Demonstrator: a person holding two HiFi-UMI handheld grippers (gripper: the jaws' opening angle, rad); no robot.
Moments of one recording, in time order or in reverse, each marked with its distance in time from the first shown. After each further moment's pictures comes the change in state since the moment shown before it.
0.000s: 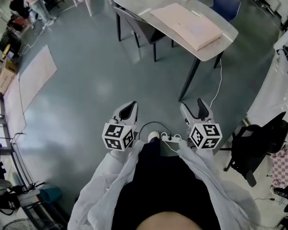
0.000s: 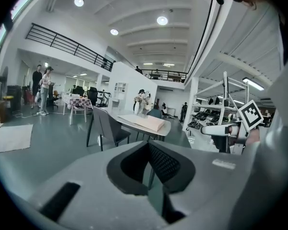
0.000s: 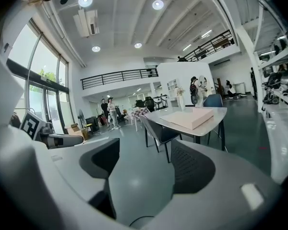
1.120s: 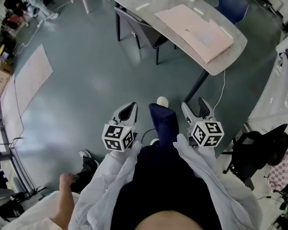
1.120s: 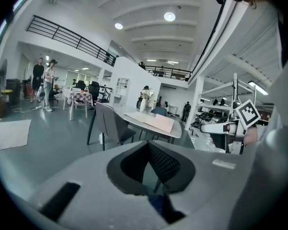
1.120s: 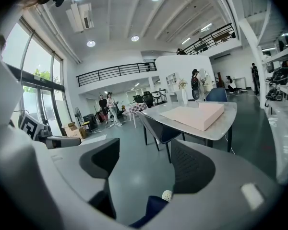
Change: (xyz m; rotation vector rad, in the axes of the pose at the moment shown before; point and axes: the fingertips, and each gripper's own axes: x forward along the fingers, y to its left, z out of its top) left arm 0.089 0.108 0.029 -0.049 0.040 -0.001; right arm 0.144 -0.015 0.029 0.026 0.066 -0.009
